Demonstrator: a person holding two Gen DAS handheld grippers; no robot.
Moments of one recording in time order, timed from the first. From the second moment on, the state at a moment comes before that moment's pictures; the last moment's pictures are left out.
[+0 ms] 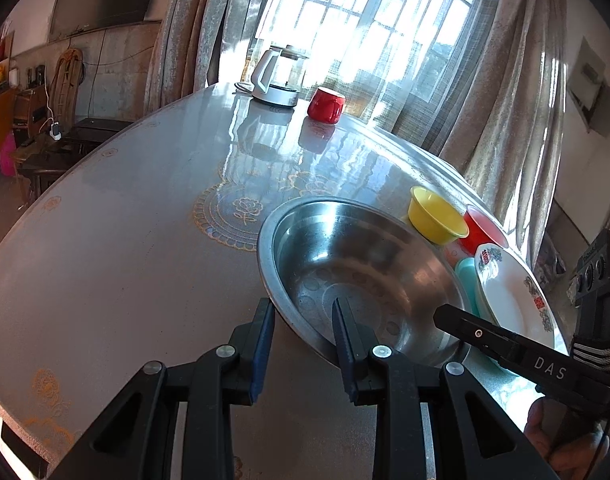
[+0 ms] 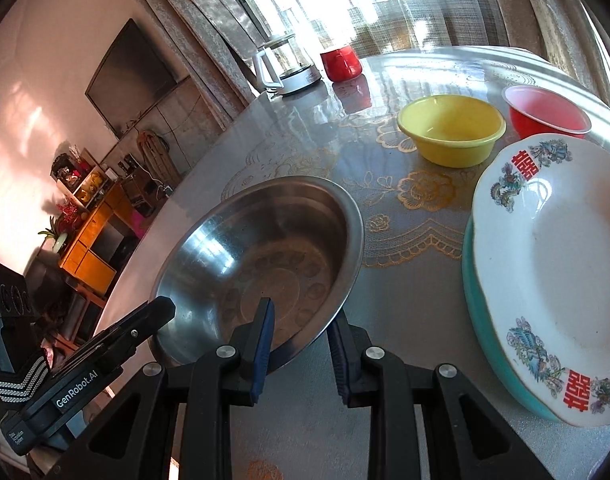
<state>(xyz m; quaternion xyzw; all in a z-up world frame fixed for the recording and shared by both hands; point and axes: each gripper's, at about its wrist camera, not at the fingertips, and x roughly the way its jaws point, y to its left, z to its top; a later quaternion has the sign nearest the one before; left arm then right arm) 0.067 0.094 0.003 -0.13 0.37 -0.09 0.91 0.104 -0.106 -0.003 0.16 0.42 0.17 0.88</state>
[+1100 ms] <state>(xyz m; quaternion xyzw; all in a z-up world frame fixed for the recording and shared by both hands) 0.045 0.078 0.018 -0.05 0.35 -0.03 0.94 0.075 -0.119 -0.003 0.16 0.41 0.19 0.88</state>
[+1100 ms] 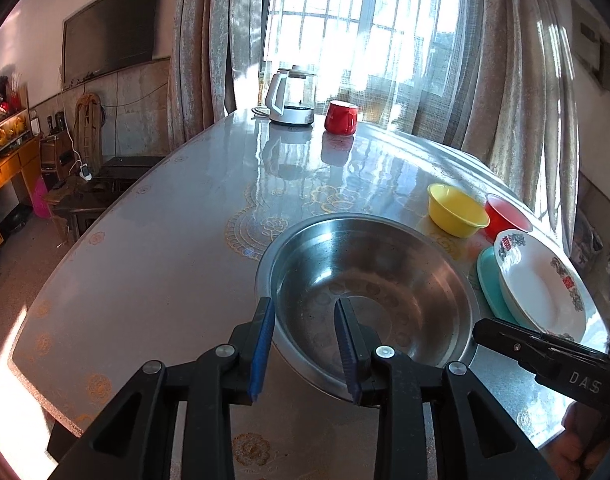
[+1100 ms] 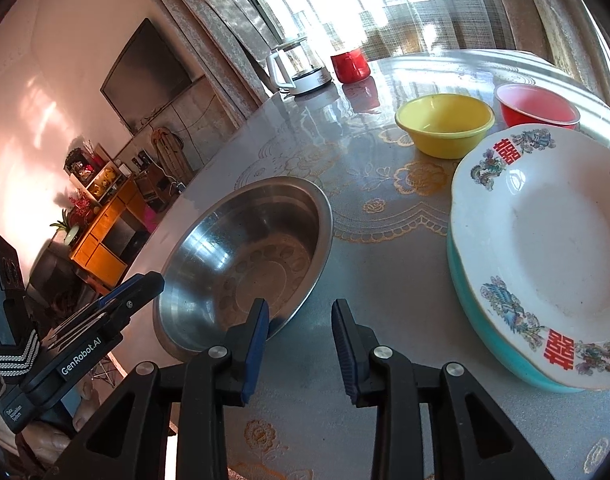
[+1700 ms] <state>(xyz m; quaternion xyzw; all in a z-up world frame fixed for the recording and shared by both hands) 0.053 0.038 0.029 0.00 0.34 -0.07 0.94 0.072 -0.163 0.009 0.19 0.39 0.17 0.89</state>
